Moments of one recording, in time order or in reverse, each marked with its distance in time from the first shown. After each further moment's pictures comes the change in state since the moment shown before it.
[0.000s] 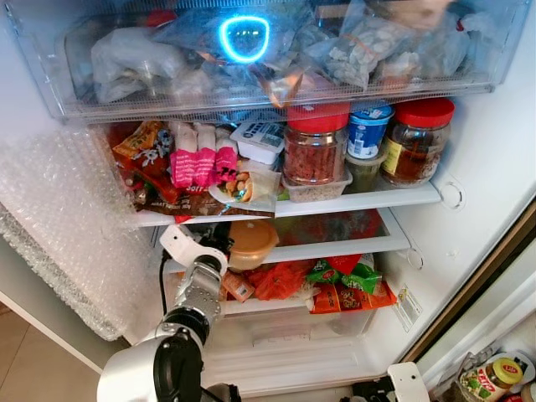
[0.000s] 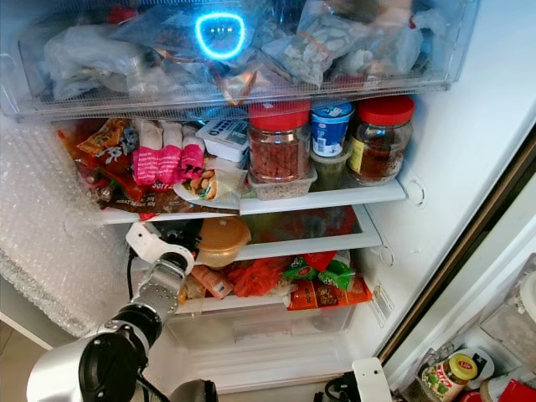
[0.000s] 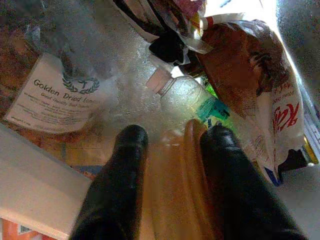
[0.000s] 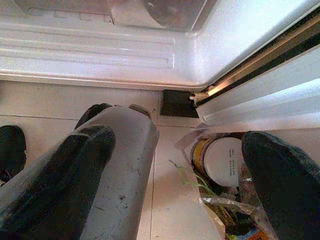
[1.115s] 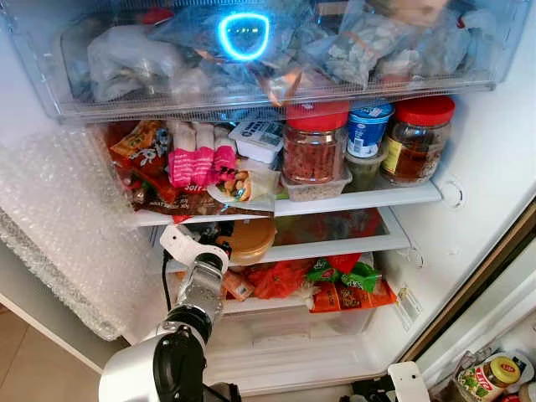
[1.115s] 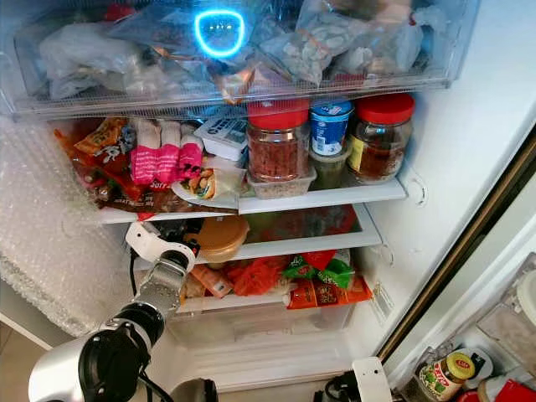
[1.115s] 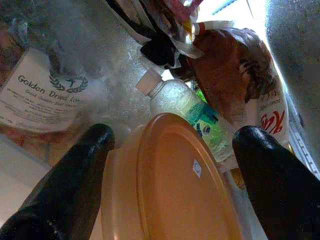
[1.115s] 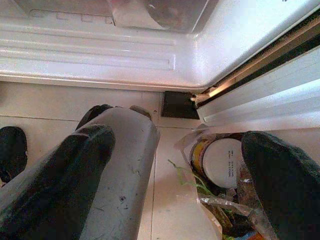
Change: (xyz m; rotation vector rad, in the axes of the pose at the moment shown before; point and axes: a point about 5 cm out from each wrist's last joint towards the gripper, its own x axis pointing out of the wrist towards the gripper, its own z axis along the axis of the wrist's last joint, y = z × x) left arm 0.000 -0.003 0.000 -0.040 -0.019 -0.037; right arm 0.000 0.000 0.002 -0.001 -0.012 0.006
